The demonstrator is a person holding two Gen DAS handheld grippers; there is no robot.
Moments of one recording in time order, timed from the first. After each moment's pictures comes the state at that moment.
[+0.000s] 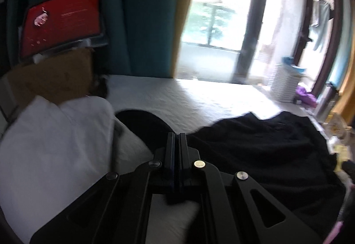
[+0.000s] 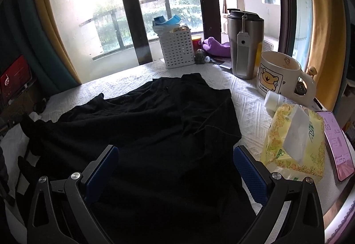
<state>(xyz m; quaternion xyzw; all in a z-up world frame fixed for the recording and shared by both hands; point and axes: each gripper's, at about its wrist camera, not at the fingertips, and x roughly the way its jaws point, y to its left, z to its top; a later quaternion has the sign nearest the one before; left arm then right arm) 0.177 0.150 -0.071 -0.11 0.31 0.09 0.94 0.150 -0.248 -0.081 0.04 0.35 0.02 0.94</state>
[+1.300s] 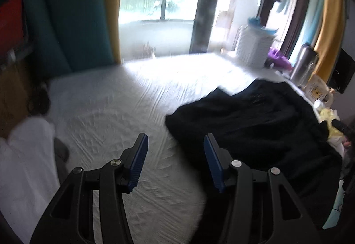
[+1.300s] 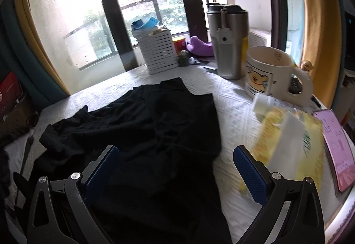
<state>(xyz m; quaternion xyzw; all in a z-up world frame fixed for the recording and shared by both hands) 0.264 0.128 -0.106 -0.05 0.40 -0.05 0.91 0.187 -0.286 -0.088 0.07 0.35 0.01 0.93</state>
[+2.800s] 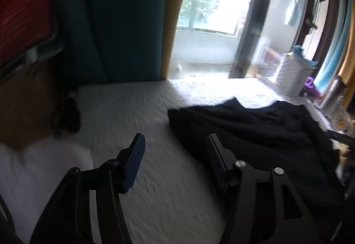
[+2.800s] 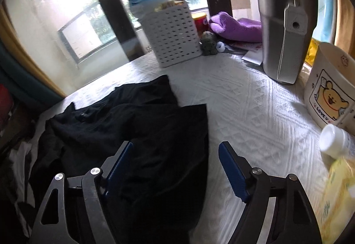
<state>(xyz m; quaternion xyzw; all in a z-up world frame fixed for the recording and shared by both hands) 0.274 0.197 -0.089 -0.09 0.37 0.02 0.93 0.316 -0.270 -0.124 0.10 0.43 0.04 0.90</state>
